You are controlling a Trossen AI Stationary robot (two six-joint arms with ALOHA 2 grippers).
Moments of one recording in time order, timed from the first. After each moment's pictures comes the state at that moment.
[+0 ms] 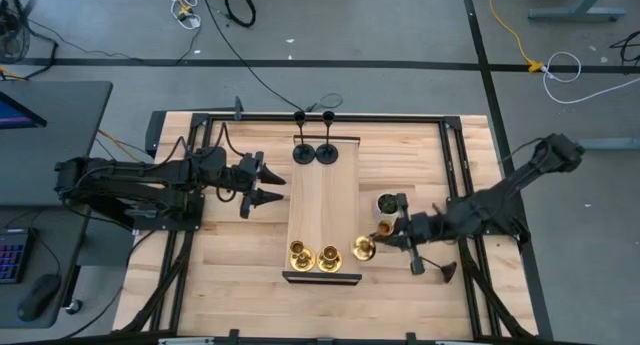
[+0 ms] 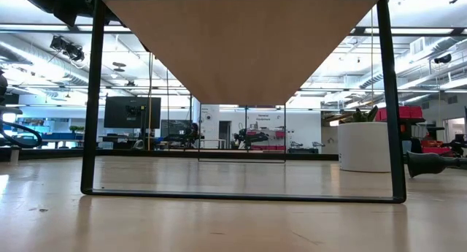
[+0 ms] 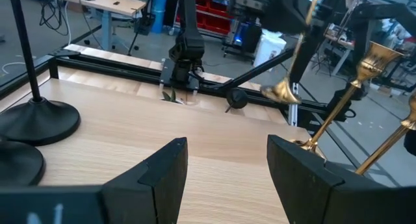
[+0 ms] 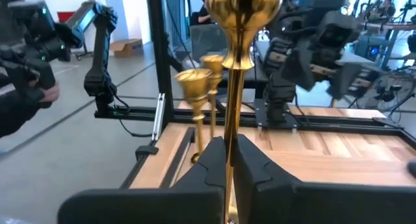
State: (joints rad) left arm 0.11 0.90 0.52 0.26 0.22 -0.22; right arm 0.57 1.05 0.69 0.29 0.40 0.04
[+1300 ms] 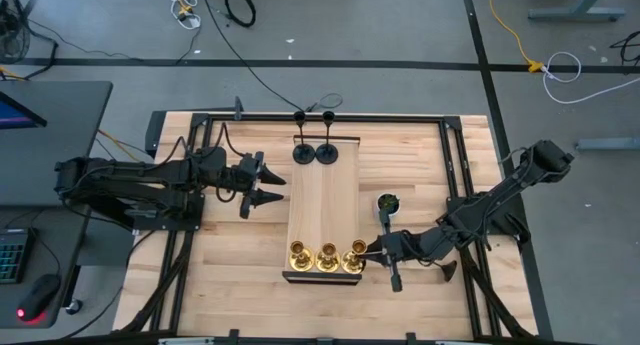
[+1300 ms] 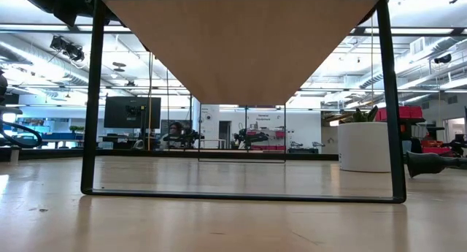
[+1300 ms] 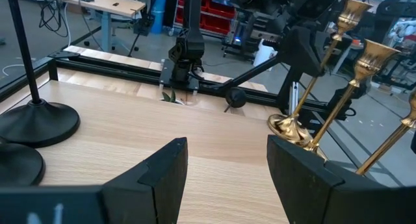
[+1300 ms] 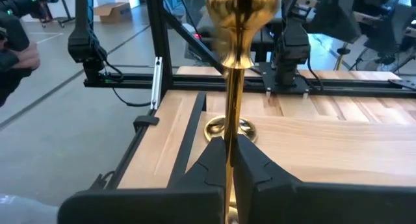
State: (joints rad) left arm 0.11 0.90 0.52 0.26 0.22 -0.21; right arm 0.61 1.31 0.81 0.25 0.45 0.14
